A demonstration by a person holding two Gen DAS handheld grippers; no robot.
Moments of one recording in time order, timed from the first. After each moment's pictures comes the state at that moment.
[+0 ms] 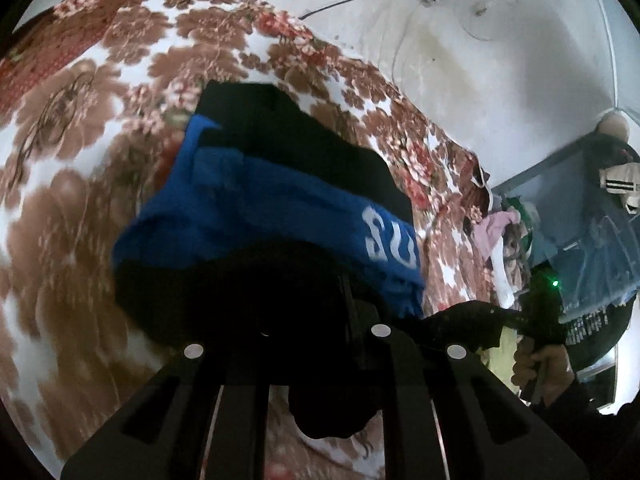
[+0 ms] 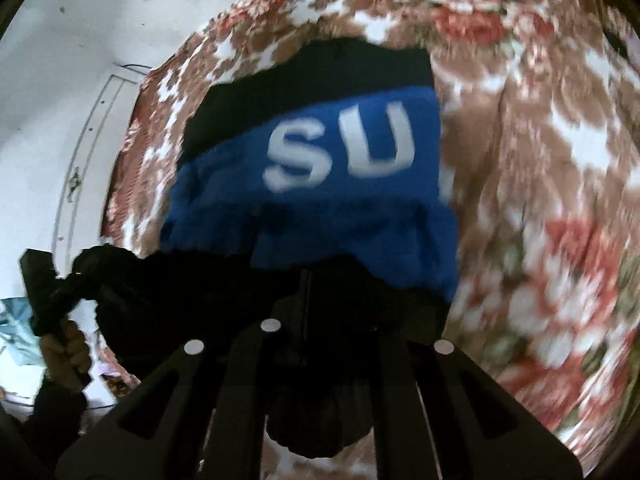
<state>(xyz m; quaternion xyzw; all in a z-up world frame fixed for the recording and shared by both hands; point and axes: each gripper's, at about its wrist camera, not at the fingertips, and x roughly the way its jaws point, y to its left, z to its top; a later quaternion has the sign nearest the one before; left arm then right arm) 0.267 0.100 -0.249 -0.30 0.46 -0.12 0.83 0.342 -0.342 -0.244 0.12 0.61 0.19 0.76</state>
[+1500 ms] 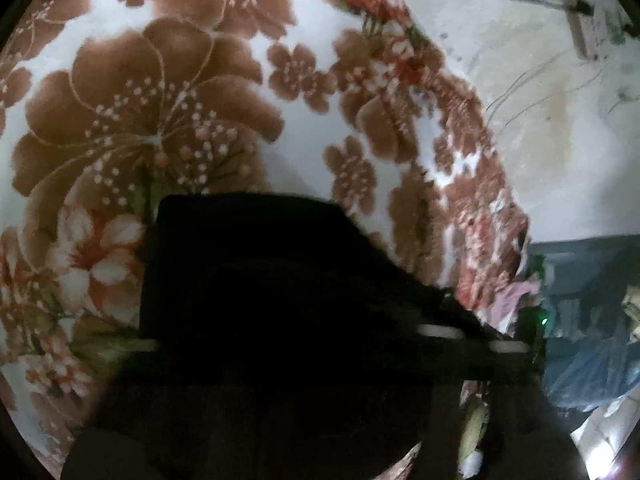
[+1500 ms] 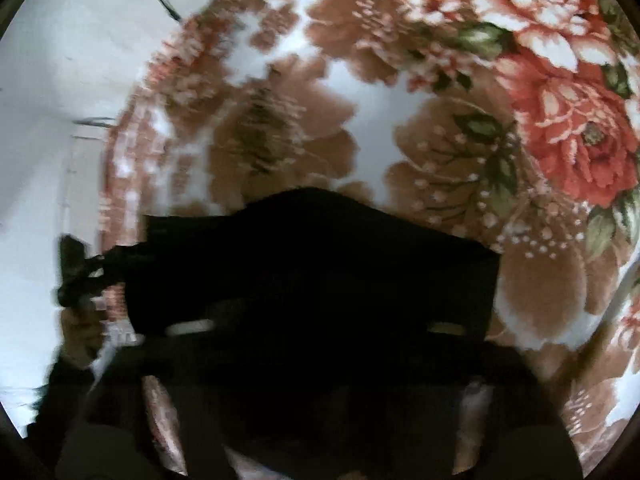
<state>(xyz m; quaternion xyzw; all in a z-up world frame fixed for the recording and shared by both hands) 0.614 0.188 -0.355 -0.39 0.56 -0.09 0.73 0.665 -0.326 -0.340 0.19 0.65 0.20 0.71</state>
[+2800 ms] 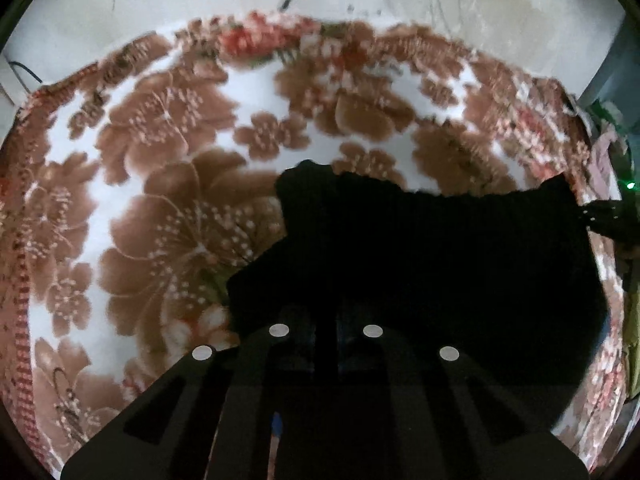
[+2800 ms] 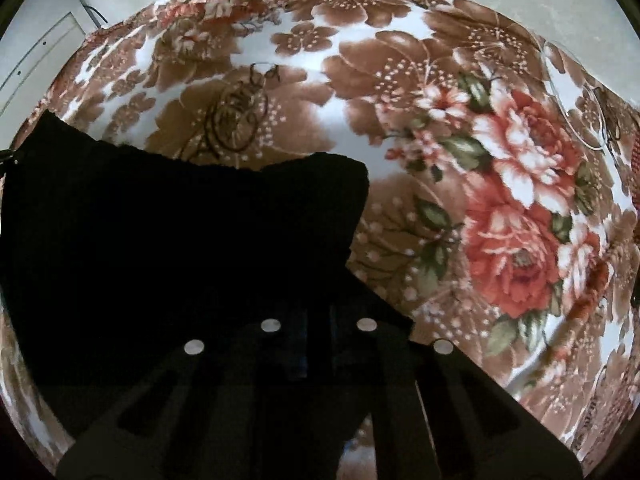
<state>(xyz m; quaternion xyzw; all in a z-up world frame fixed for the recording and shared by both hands) 0.585 0.148 -0.320 -0.03 0.51 -0.11 0.85 0.640 -0.297 -0.347 -0.12 0.54 0.17 0.81</state>
